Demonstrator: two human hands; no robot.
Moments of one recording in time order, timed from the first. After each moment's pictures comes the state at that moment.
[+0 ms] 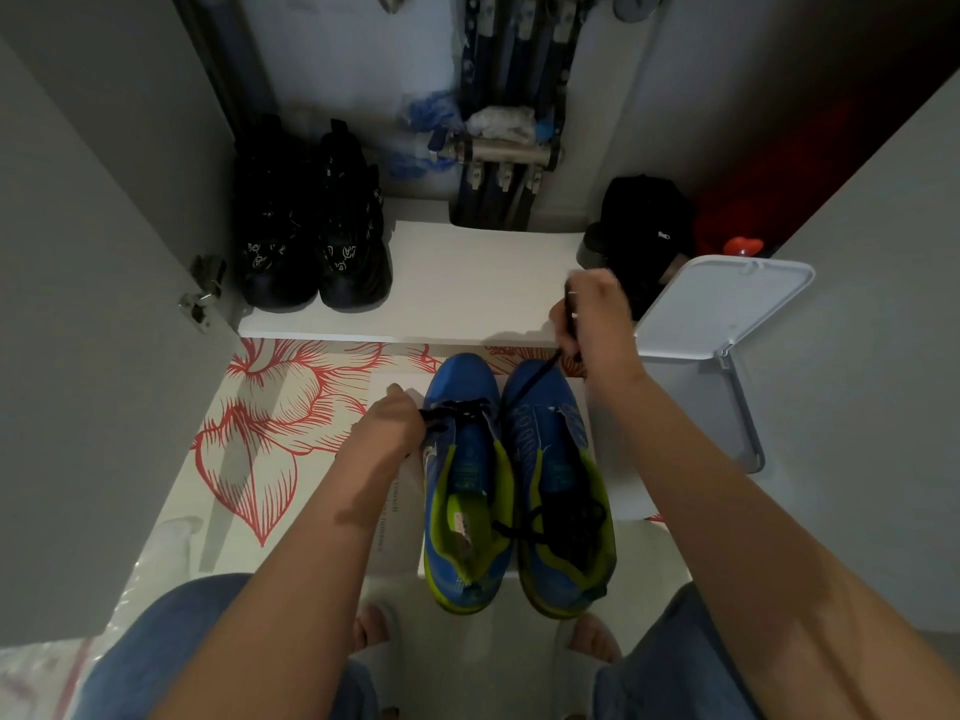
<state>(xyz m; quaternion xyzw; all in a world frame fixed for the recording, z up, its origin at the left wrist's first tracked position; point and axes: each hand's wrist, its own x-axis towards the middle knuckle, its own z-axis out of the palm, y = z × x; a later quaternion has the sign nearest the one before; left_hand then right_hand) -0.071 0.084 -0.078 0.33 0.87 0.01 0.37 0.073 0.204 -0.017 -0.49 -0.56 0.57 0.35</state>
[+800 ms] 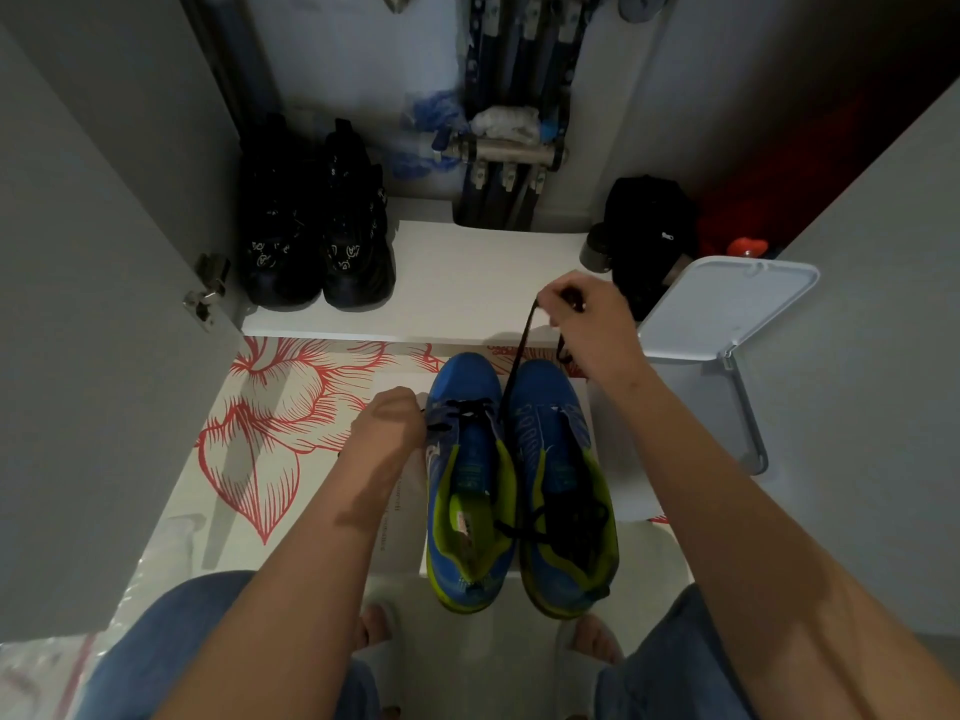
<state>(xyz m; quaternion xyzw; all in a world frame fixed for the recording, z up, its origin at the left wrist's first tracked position) -0.076 0.081 -0.075 0.38 0.85 -0.02 0.37 0.077 0.205 -0.015 -0.46 -0.75 0.39 0.26</state>
